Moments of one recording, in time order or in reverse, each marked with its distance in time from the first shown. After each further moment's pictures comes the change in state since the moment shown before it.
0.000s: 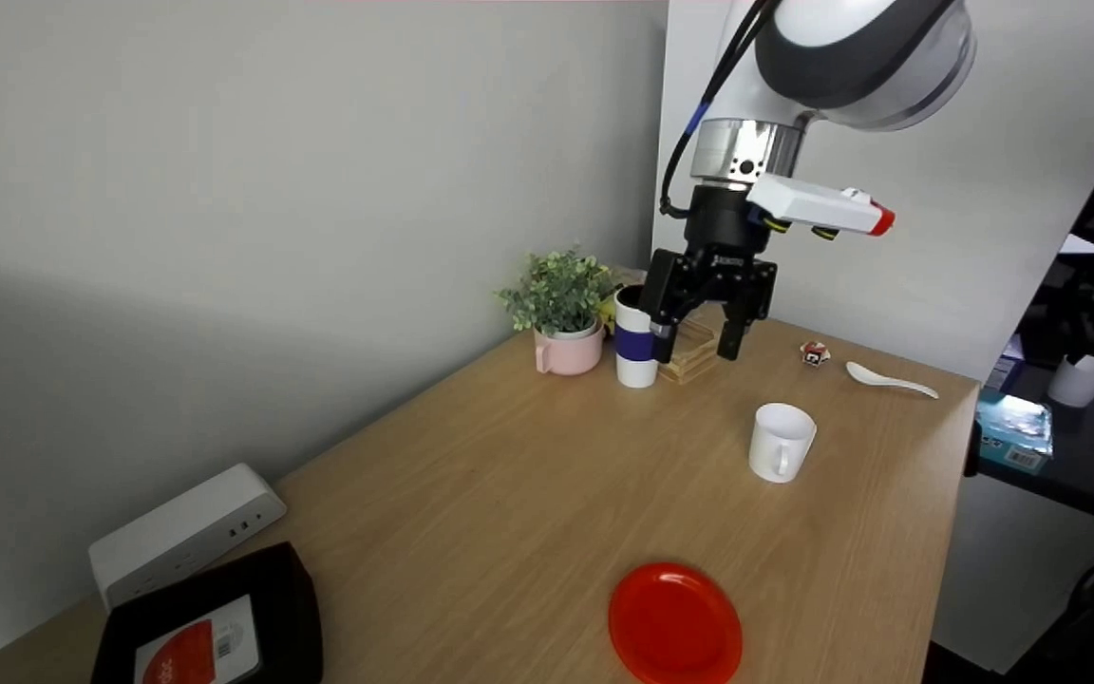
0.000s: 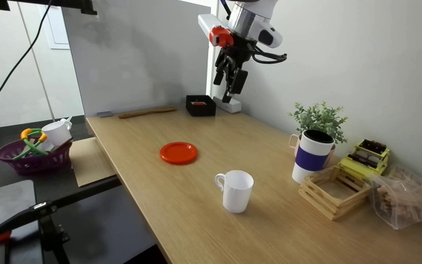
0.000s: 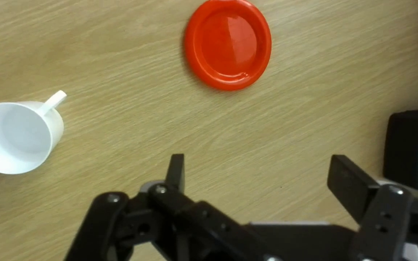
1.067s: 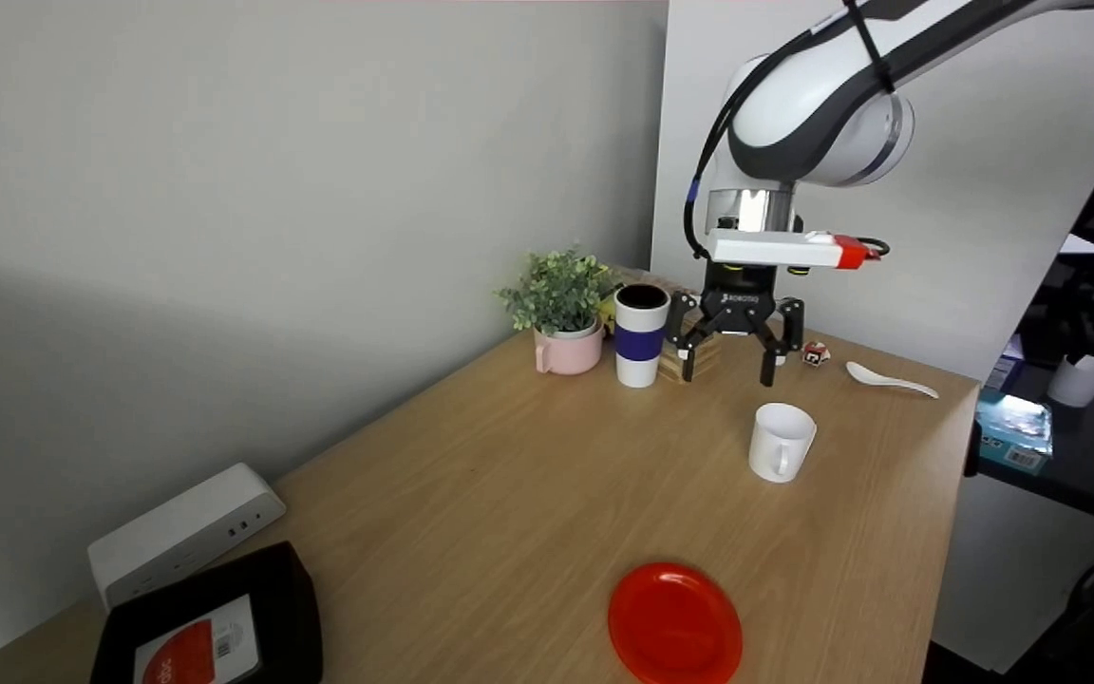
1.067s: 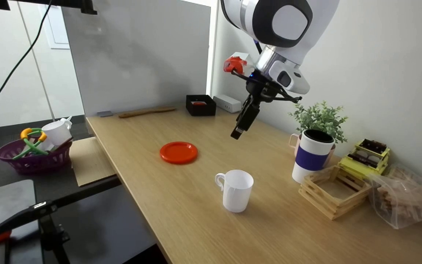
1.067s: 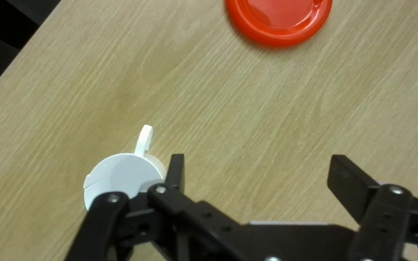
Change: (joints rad) arm -0.075 0.180 -0.070 0.102 0.002 -0.108 0.406
